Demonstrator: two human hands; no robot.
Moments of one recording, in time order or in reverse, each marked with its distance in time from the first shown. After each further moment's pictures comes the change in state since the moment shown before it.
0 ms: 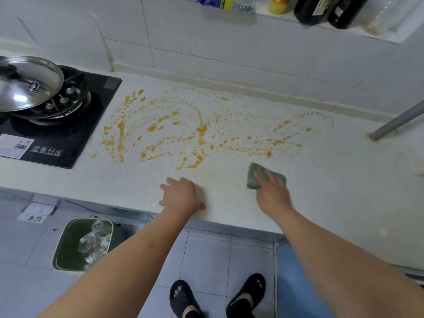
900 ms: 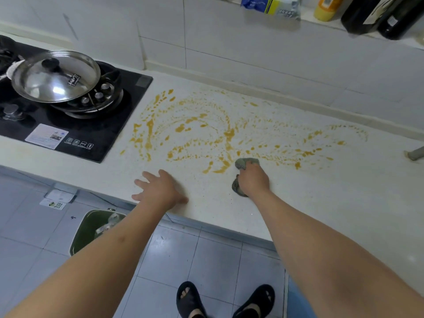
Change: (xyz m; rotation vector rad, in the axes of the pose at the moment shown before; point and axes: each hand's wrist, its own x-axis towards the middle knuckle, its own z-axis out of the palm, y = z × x) left_hand 0.039 -0.102 -0.047 -0.099 0.003 -0.200; right_hand 0.058 -0.154 -0.006 0.113 -0.099 0.056
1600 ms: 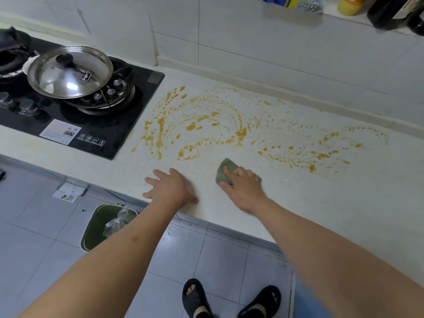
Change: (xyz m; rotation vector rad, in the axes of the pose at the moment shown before) left_hand 0.008 0.000 0.002 0.015 0.000 0.012; right_hand -0.016 -0.015 0.039 -0.181 -0.079 -0.421
